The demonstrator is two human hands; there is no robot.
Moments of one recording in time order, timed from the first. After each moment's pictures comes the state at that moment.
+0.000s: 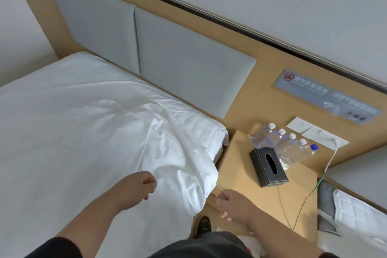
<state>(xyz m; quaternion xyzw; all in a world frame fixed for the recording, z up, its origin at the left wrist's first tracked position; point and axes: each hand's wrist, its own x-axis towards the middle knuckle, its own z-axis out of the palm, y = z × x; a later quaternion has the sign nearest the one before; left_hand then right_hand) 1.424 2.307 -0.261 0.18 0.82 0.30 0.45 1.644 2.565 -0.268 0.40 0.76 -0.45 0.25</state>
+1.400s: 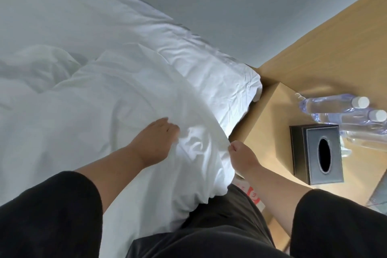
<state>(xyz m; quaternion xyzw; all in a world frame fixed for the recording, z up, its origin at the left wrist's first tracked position) 1.264 2.551 -0.440 0.50 0.80 0.06 0.34 1.470 2.758 -0.498 0.50 0.69 -0.44 0.29</state>
